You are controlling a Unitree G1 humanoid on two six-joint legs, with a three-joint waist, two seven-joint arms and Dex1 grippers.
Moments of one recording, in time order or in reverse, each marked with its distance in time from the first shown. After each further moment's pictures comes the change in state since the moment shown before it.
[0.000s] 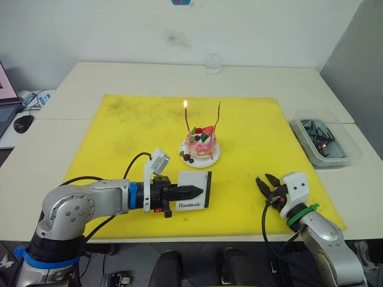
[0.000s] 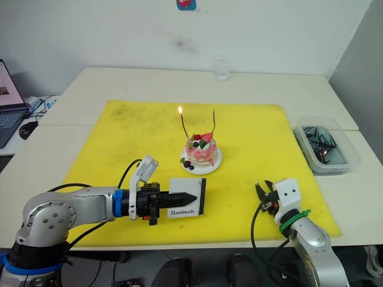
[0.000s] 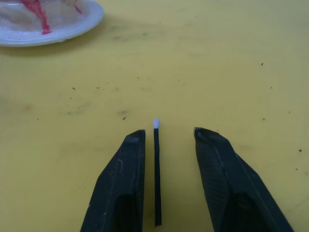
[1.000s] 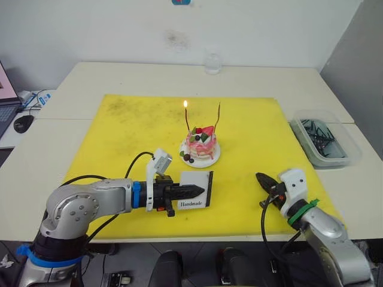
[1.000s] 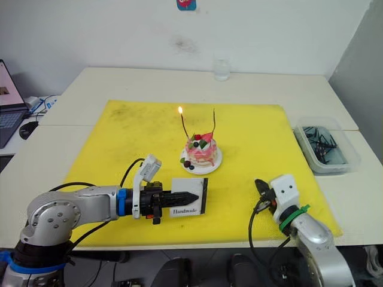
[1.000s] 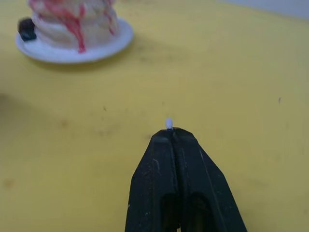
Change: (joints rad) left arm -0.032 -0.045 -0.039 -0.006 0.067 -0.043 0.016; right arm -0.080 -0.125 -0.006 -0.184 0.042 0.133 0.073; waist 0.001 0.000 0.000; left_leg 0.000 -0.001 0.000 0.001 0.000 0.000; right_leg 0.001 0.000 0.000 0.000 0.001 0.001
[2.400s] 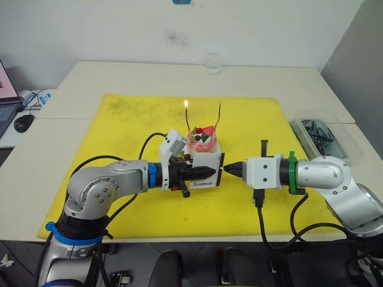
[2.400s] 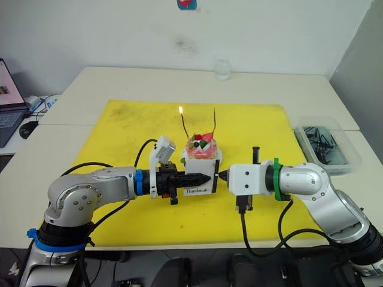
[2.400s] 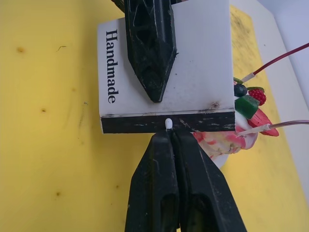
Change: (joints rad) left arm -0.163 -0.074 -0.070 0.066 0.179 -0.031 -0.062; right arm -0.534 -0.358 0.319 0.042 -0.210 -0.138 0.494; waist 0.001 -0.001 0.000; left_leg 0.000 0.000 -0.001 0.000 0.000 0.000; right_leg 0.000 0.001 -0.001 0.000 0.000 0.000
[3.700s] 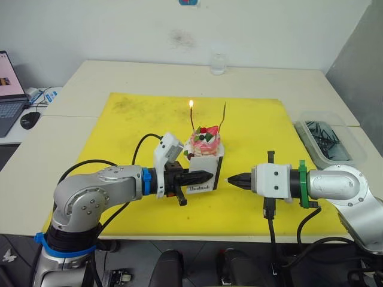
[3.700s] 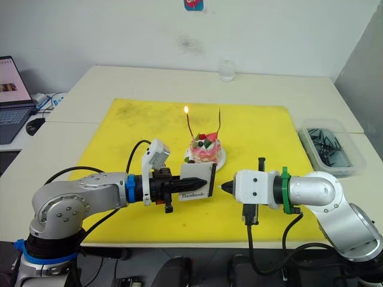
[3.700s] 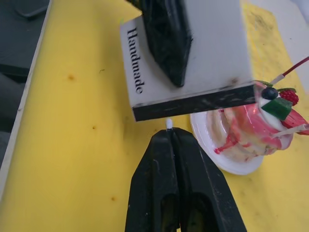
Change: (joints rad) left arm 0.065 0.016 0.058 -0.133 -0.052 0.056 0.071; right arm 0.114 0.004 -0.129 -0.188 0.112 0.219 0.050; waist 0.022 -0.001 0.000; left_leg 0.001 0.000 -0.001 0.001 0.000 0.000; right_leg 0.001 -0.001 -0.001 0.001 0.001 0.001
